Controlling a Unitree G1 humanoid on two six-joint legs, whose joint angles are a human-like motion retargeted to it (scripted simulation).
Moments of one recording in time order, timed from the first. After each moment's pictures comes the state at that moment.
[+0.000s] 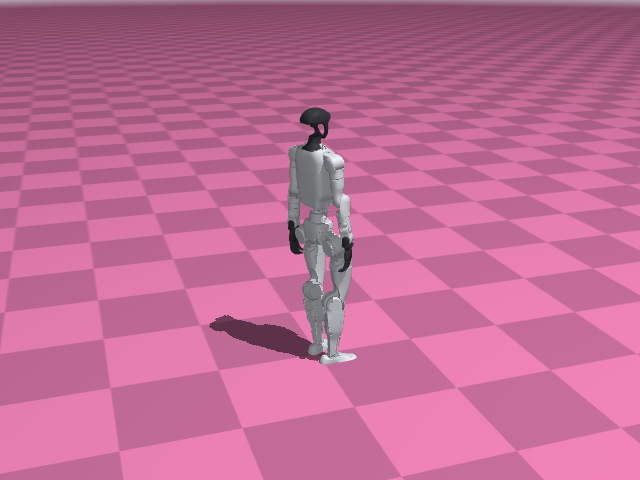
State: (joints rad) left arm 0.13 0.04 0.53 1.50 0.11 -0.06 -0.07; right arm 0.00 -0.13 -0.04 1.51 -0.66 -0.02 0.13; waist 0.00 -0.02 -0.02; left_leg -0.02 -0.12 0.13 0.02 -0.11 0.02; right_leg 0.01 -0.05 -0.29 0.02 -0.03 0.09
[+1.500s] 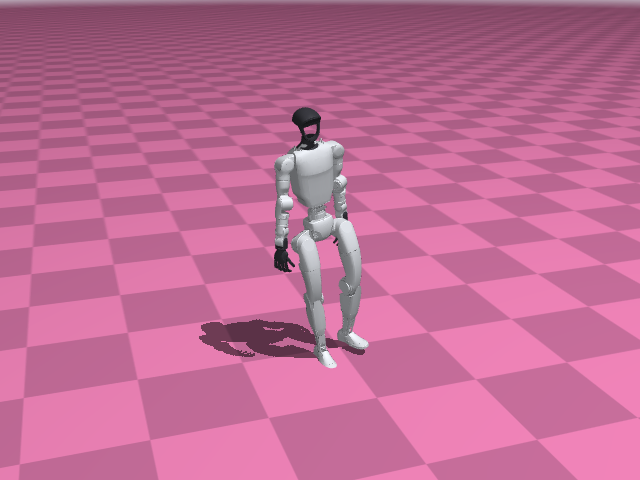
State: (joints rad) left arm 0.13 0.02 0.48 1.50 0.14 -0.03 -0.08; right arm -0.08 -0.22 -0.10 1.57 -0.62 0.02 0.09; waist -0.06 -0.03 0.04; left_leg -0.17 -0.03 0.19 0.34 -0.19 0.17; right_leg -0.05 -0.05 -0.18 0.03 0.09 -0.10
